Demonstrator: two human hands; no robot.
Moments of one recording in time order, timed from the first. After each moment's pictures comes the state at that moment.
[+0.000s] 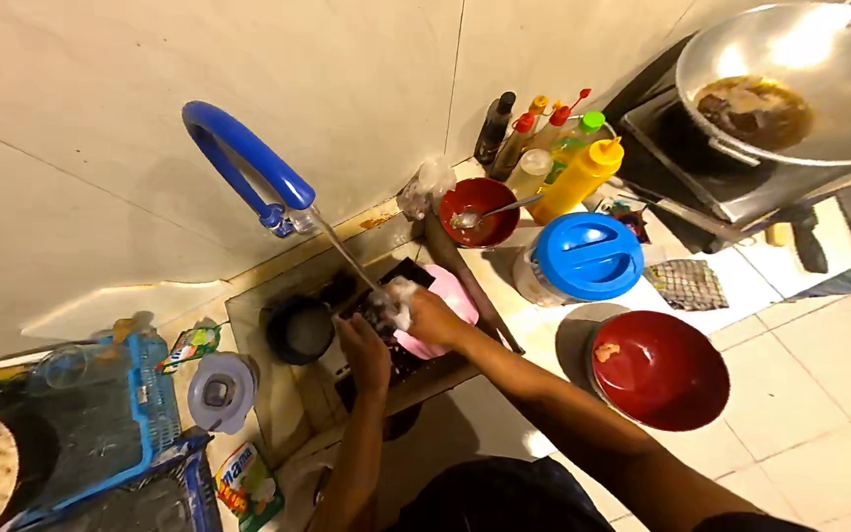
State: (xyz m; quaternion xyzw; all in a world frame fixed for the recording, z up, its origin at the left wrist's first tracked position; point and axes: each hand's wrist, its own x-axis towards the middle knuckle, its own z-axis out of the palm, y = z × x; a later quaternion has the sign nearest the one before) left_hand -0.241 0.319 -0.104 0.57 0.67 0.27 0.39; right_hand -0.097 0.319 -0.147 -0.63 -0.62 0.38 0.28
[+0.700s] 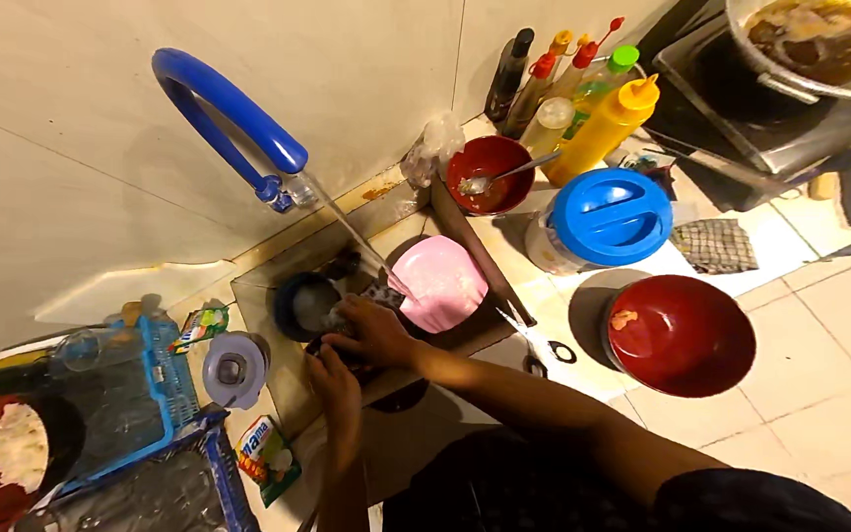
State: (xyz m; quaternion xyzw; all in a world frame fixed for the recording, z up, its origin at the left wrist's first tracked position) left_hand -0.321 0.281 -0.095 0.52 0.71 0.29 0.37; right_hand -0.205 0.317 -0.147 -0.59 -0.60 0.42 0.33
